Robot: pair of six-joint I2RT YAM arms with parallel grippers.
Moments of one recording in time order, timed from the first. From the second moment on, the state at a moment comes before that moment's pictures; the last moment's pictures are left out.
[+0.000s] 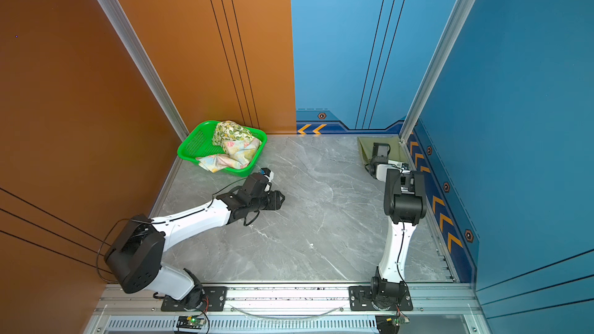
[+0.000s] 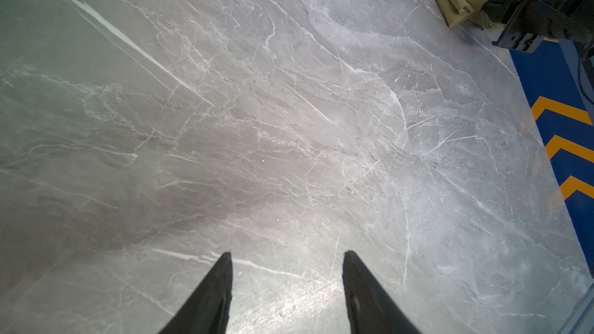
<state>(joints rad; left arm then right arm) -0.66 1.52 0.91 -0.17 0.00 -0.58 -0.10 2.15 1.37 0.06 0.30 1.55</state>
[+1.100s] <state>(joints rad) -0.24 1.56 1.42 -0.75 -0.33 -0.39 0.31 1.43 0.97 -0.01 0.26 0.73</state>
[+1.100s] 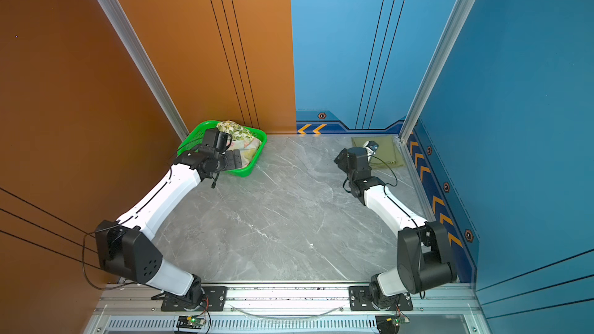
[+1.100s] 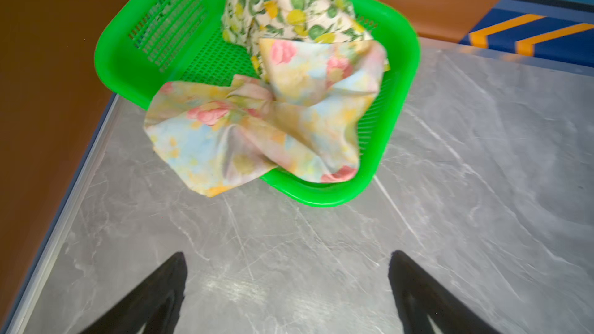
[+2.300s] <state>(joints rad) -0.01 1.75 1.67 -0.59 0.01 -0.47 0.52 1.46 1.02 -0.13 0.22 0.55</state>
